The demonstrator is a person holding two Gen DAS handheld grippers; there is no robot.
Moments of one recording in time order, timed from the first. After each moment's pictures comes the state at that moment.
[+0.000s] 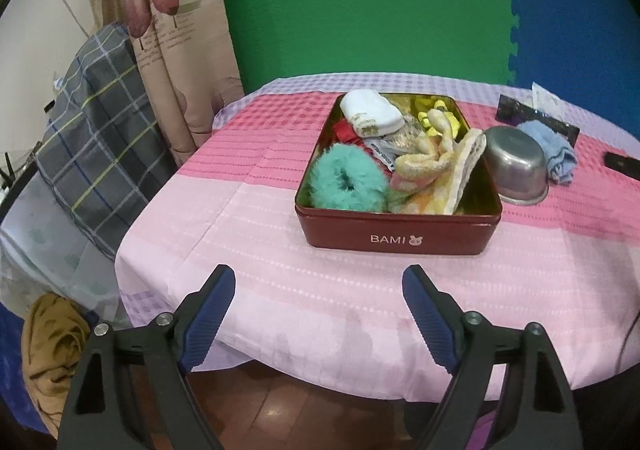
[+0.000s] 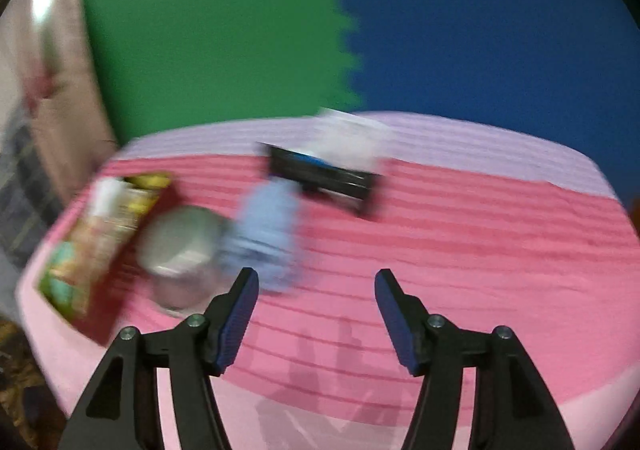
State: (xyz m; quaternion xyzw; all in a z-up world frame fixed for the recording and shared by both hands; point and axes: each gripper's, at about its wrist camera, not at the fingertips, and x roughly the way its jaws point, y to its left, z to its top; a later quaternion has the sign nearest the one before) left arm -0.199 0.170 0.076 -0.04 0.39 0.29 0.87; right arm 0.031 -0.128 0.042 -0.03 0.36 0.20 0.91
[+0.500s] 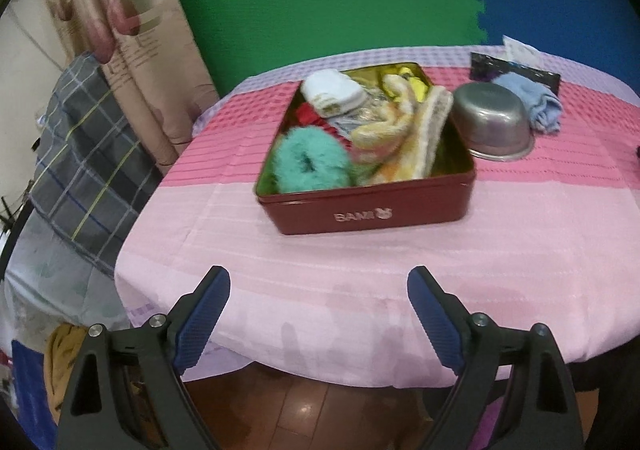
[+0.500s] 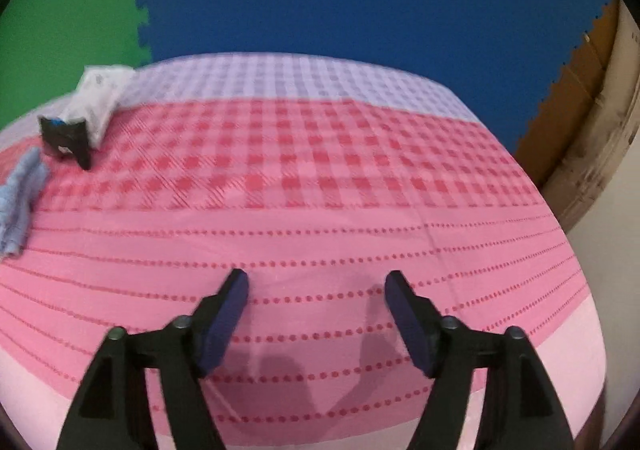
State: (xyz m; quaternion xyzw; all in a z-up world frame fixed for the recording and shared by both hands) left arm -0.185 0.144 0.059 0.03 0.43 0.27 0.86; right arm 0.089 -0.264 -0.006 -0.07 0.41 -0.02 0.91
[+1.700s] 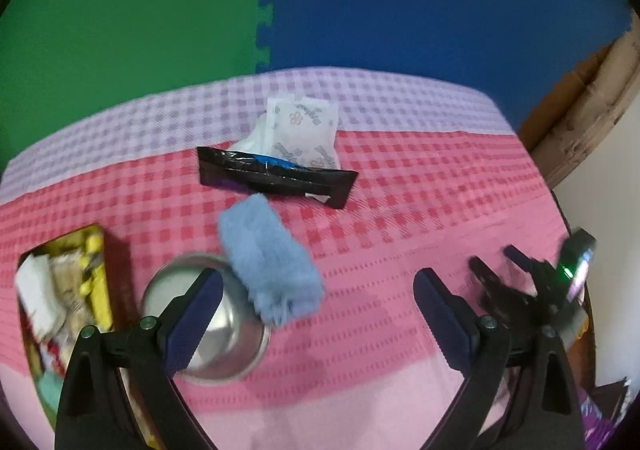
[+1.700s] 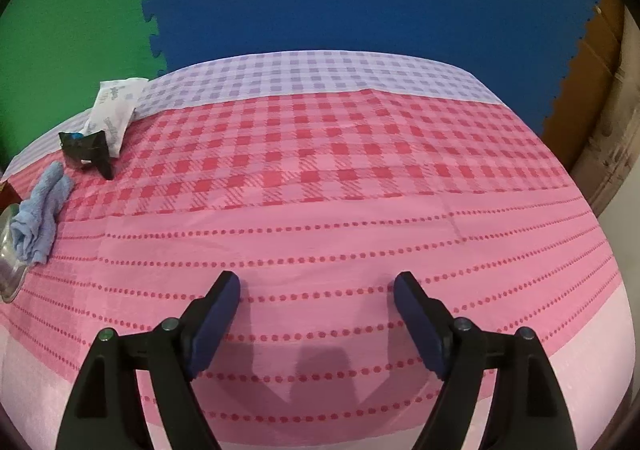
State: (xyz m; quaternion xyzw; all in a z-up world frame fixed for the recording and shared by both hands) left arm 0.082 0.031 0.127 -0.06 0.50 -0.07 0.86; right arm 0.085 -0.268 -0.005 -0.02 0.42 0.03 0.91
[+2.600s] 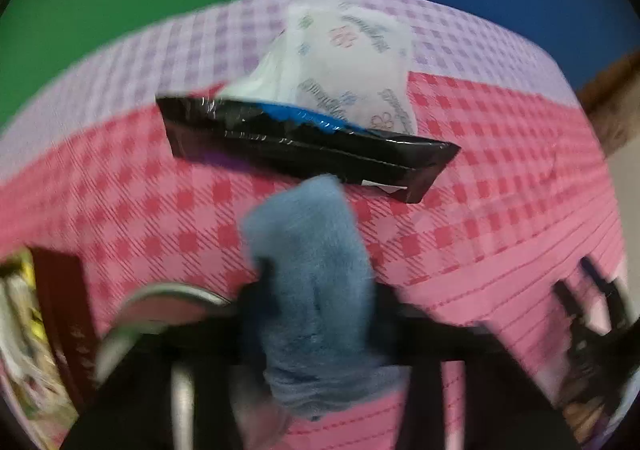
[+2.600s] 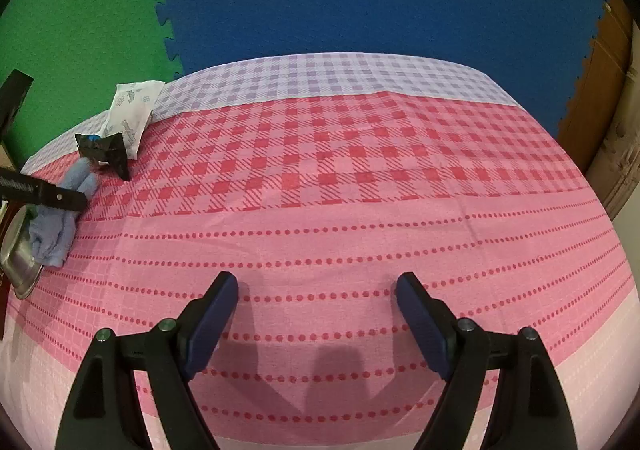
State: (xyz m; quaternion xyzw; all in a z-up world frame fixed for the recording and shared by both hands) left arm 0.177 0.029 0.014 -0.06 0.60 -0.04 0.79; right arm 0.087 -0.270 -0.004 -0.01 0.42 0.07 0.91
